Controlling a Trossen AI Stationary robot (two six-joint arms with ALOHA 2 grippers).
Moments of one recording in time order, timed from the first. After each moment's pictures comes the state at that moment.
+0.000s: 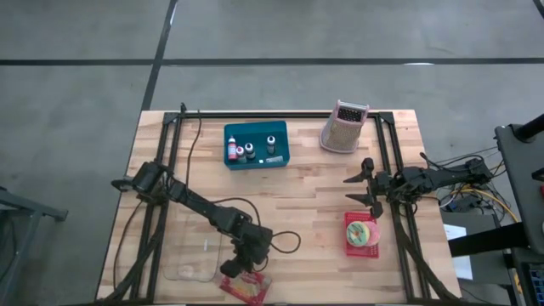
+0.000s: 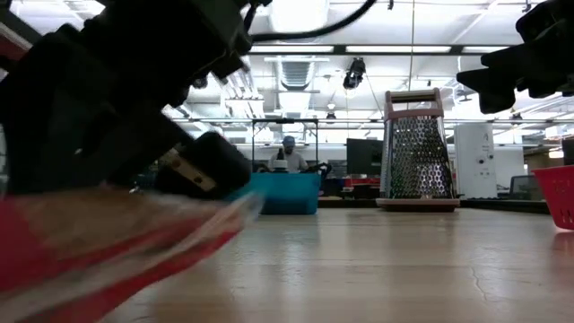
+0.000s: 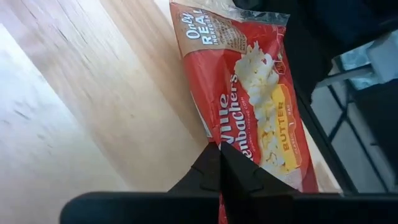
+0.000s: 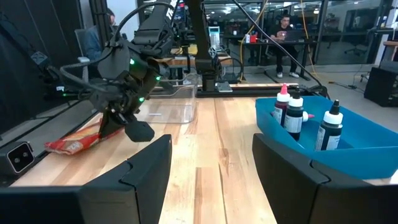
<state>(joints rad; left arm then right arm) -0.39 1.99 1.13 -0.23 0.62 0.00 0.23 0.05 0.03 0.00 0.18 0.07</state>
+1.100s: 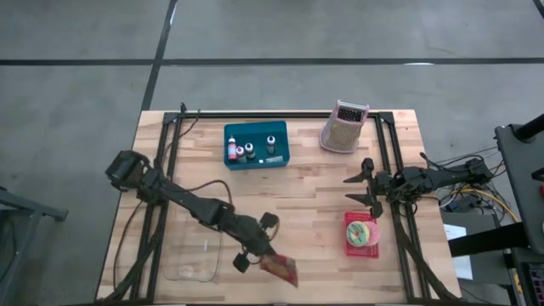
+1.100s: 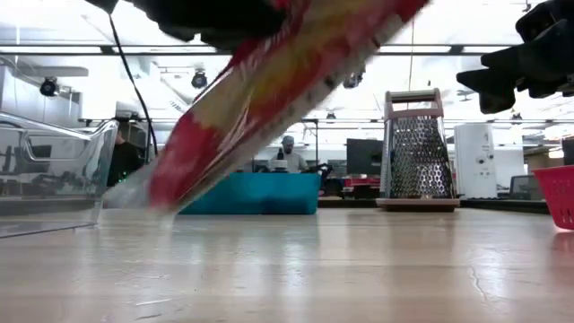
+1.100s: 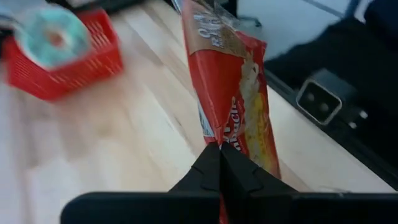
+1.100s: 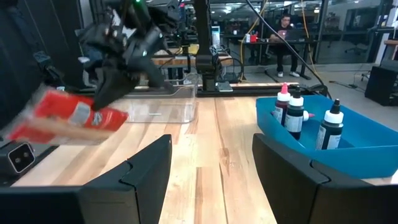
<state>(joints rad) -0.41 1.75 1.03 0.12 0.12 0.17 0.23 0.05 0.03 0.00 0.18 0.08</state>
